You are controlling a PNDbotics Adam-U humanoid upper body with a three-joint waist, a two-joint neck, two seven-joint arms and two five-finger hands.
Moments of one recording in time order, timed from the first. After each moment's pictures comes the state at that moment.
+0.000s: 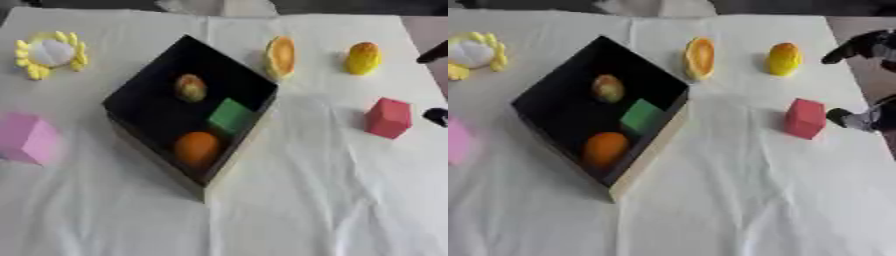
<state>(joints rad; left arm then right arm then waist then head) -0.11 0.79 0.16 -1.99 0.02 0.08 0.68 -0.22 -1.28 0.06 -1.96 0.20 0.19 0.40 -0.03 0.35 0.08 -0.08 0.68</state>
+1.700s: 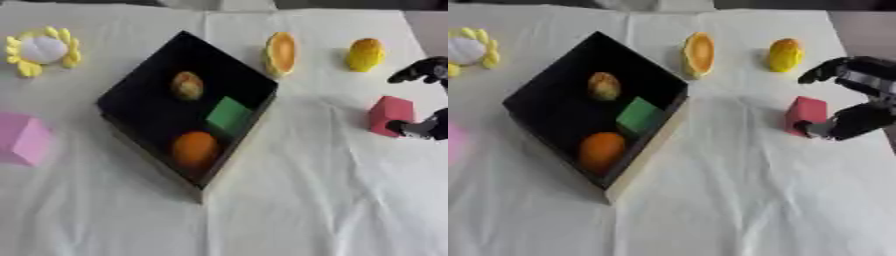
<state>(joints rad) -0.13 0.75 0.15 -1.99 0.04 0.07 0.67 -0.29 -1.20 0.17 -1.86 0.20 0.28 0.37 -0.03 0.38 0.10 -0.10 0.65</state>
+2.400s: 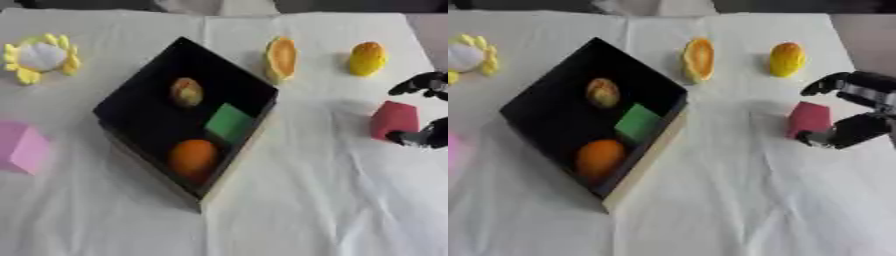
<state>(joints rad) -0.13 0.74 0.15 -1.99 0.05 0.07 0.67 -0.30 -1.18 0.18 -1.76 0.22 0.26 0.38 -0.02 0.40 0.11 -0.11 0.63</state>
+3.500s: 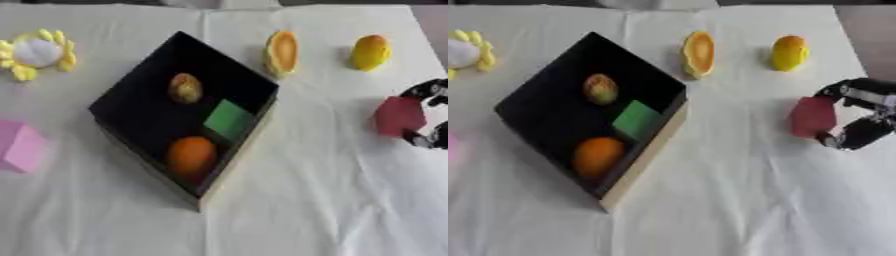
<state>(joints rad) -0.13 0.72 0.14 -1.99 0.06 0.07 0.67 -0.34 -1.15 0.20 -1.64 0.21 0.26 0.40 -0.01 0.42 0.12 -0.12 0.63</state>
